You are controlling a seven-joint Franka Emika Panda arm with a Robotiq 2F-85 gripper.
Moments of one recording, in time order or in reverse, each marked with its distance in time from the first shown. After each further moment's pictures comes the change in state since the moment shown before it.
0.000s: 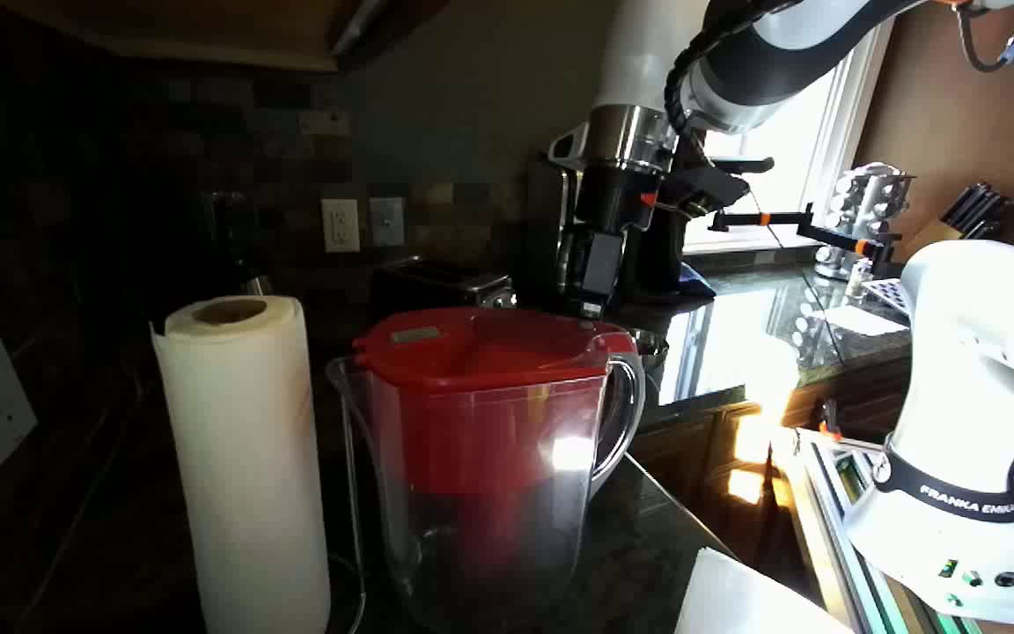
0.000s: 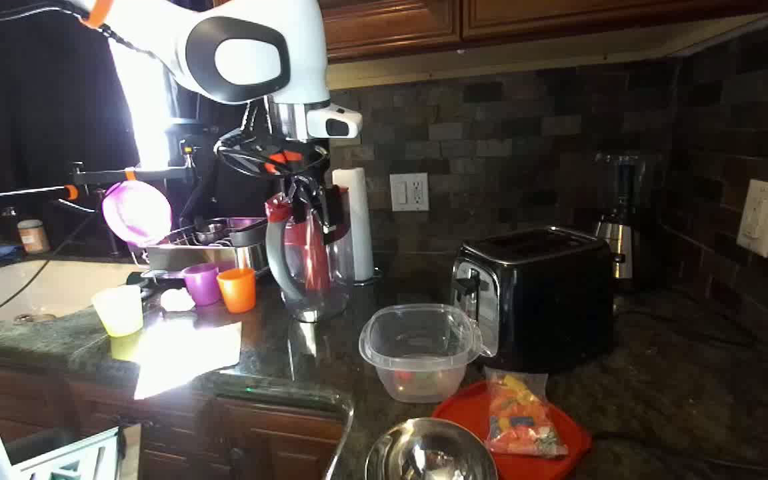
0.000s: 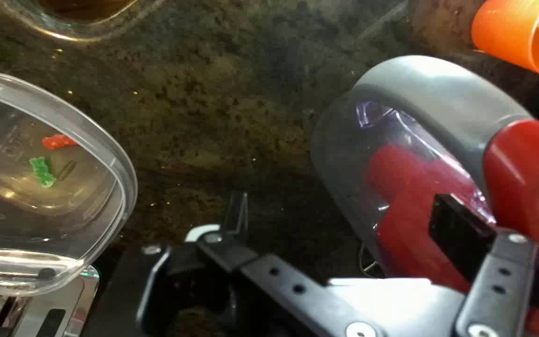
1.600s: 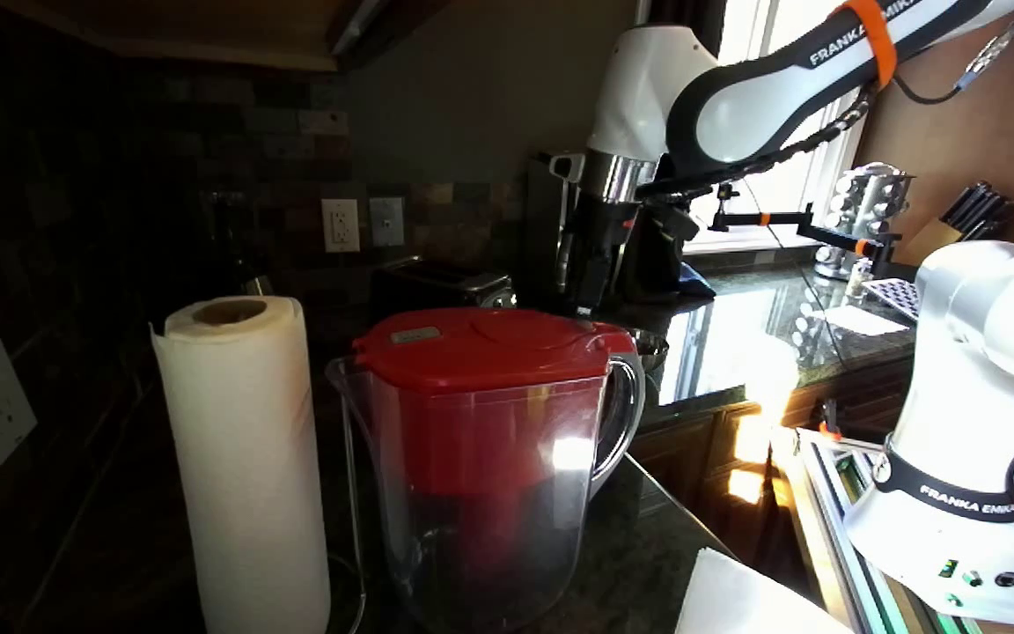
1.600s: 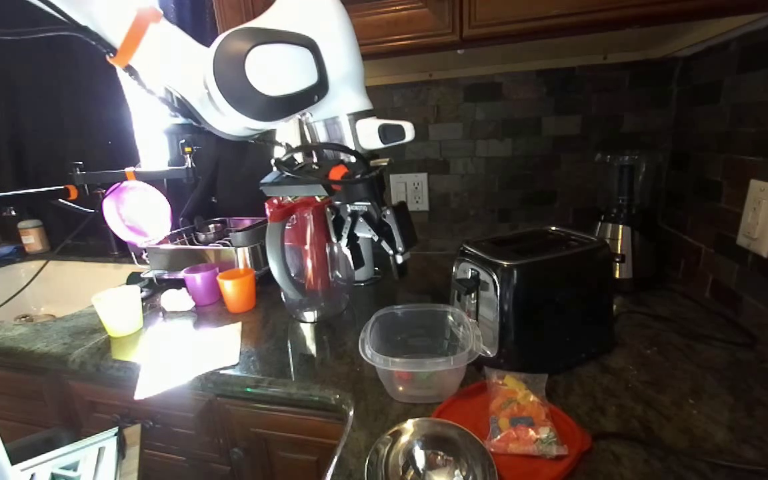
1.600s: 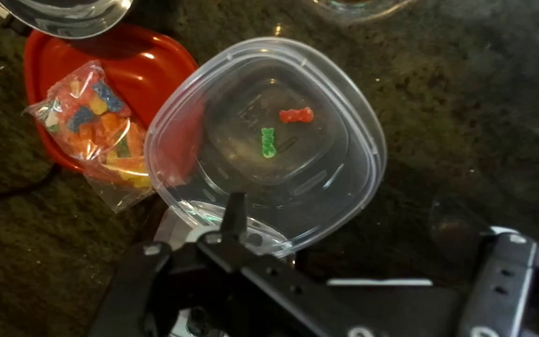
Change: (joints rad) arm -0.195 0.062 -0.033 -0.049 -0.365 0.156 -0.105
